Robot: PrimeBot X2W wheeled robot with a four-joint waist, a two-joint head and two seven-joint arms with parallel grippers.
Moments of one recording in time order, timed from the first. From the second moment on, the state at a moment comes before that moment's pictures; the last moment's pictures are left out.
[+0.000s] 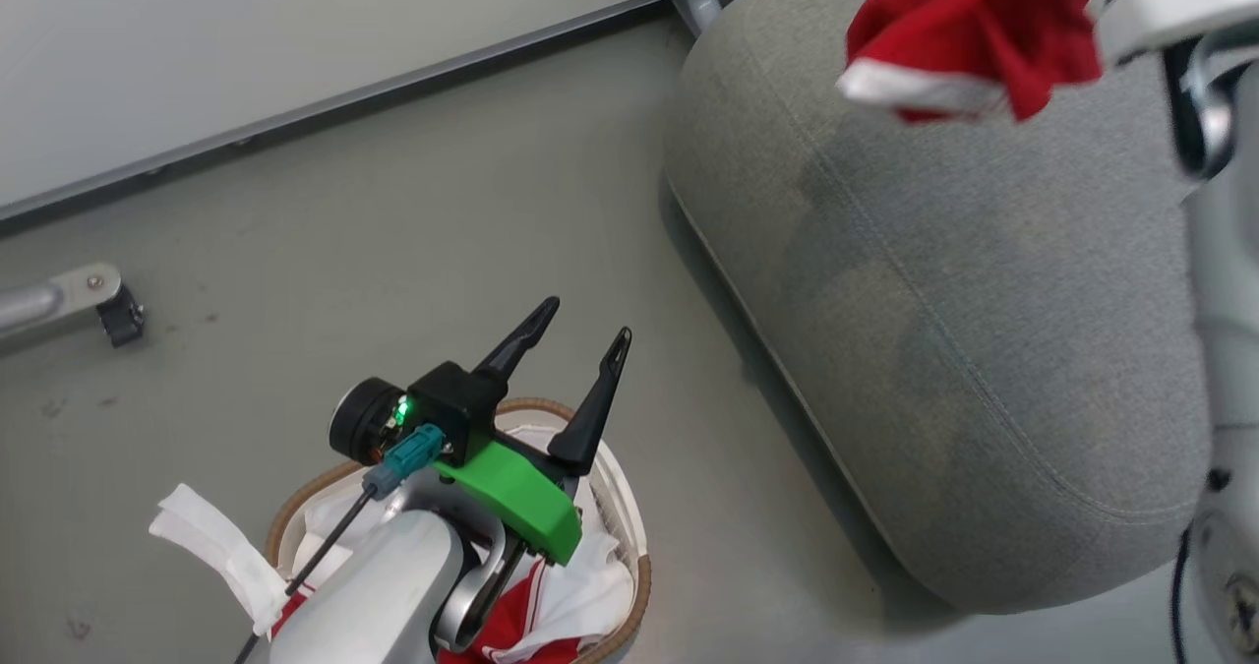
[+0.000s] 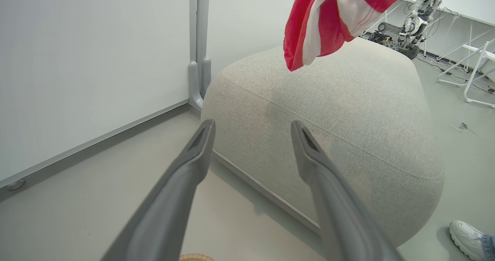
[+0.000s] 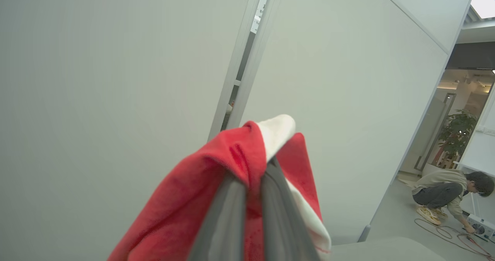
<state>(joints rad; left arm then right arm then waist) -0.44 0.25 -0.75 0.27 -0.55 -0.03 -0.21 -0.99 -0.17 -0.11 0.50 -0.10 0.13 -0.26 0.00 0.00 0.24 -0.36</state>
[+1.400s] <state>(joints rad) -0.61 0.28 -0.75 0.14 -0.49 0.00 -0.17 -1.22 -0.41 -0.45 1.16 -0.33 0.13 -0.23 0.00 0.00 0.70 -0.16</state>
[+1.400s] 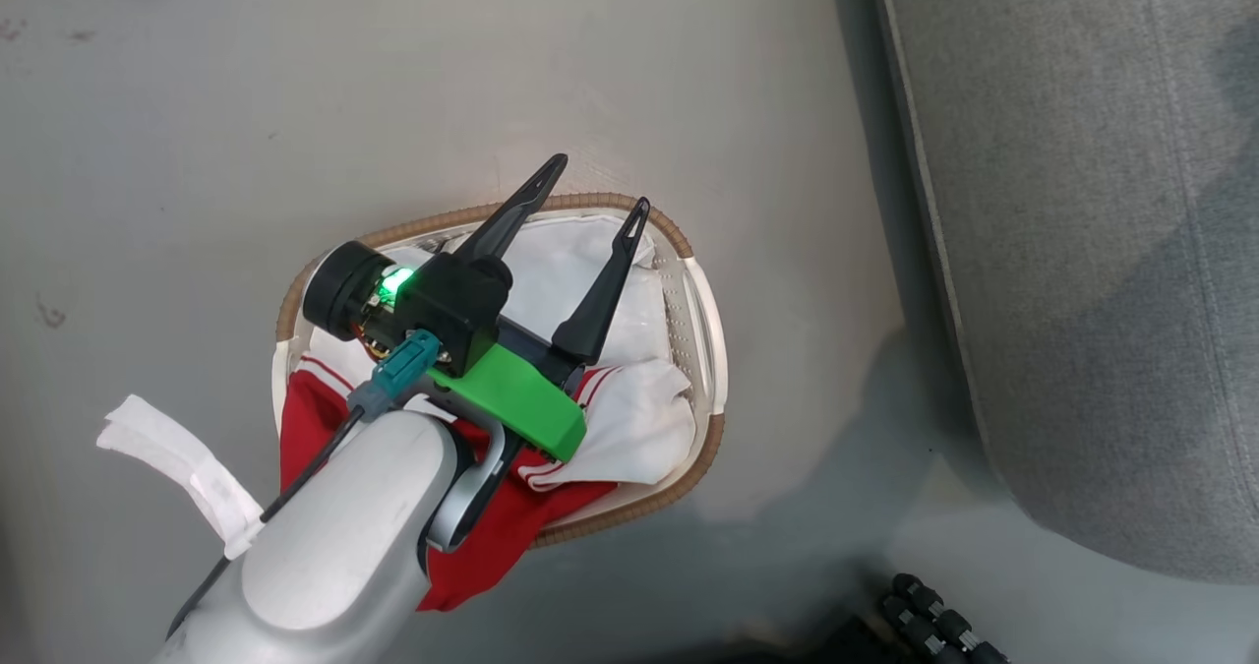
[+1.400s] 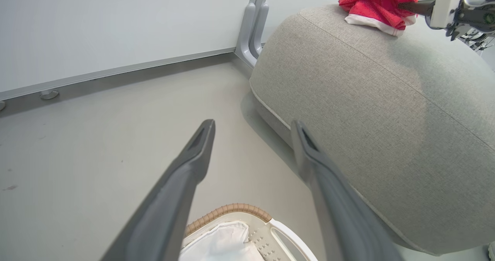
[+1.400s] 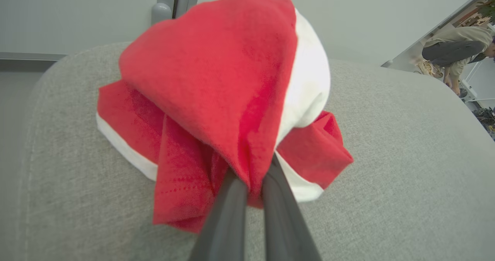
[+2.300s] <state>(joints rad) -0.46 0.20 -0.58 0.32 -0.57 0.00 -0.26 -0.95 -0.34 -0.11 0.94 -0.03 0.13 -0.26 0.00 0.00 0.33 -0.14</state>
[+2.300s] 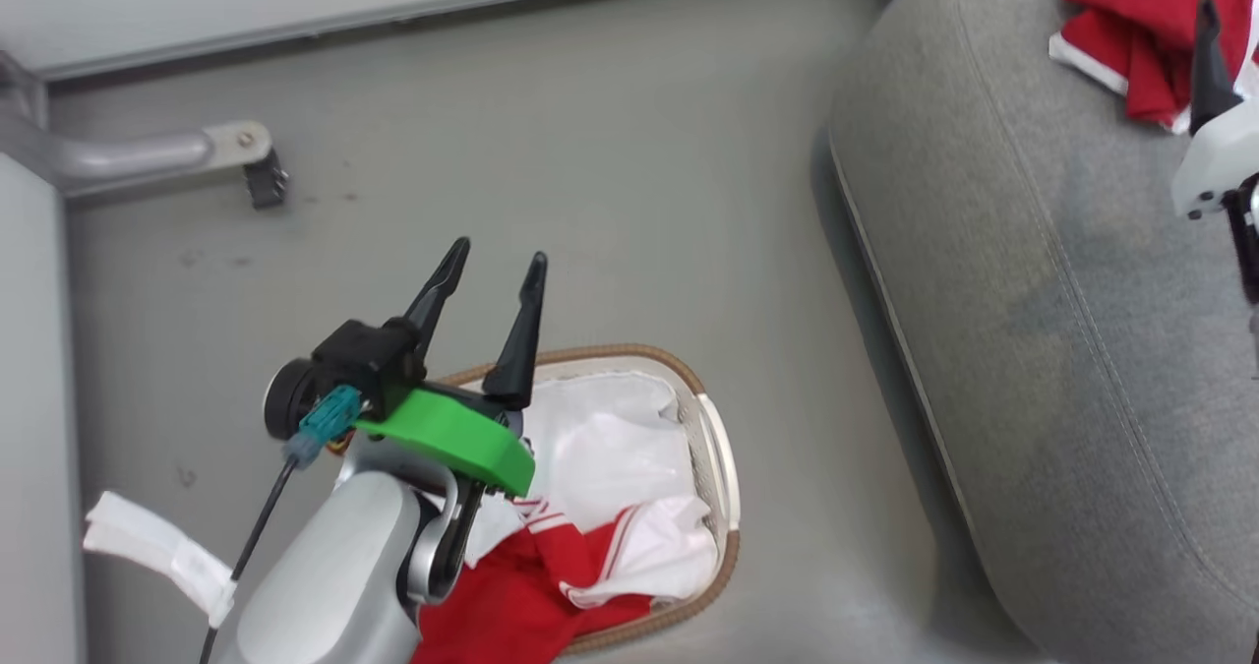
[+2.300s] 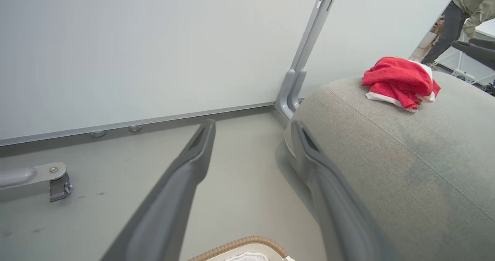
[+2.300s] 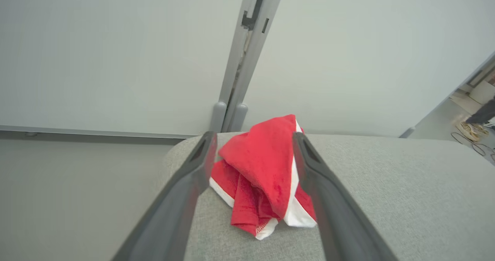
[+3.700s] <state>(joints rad) 0.06 0.16 -0.24 0.28 -0.48 0.00 -0.26 -0.07 -0.05 -0.02 0.36 0.16 0.13 -0.26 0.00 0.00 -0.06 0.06</state>
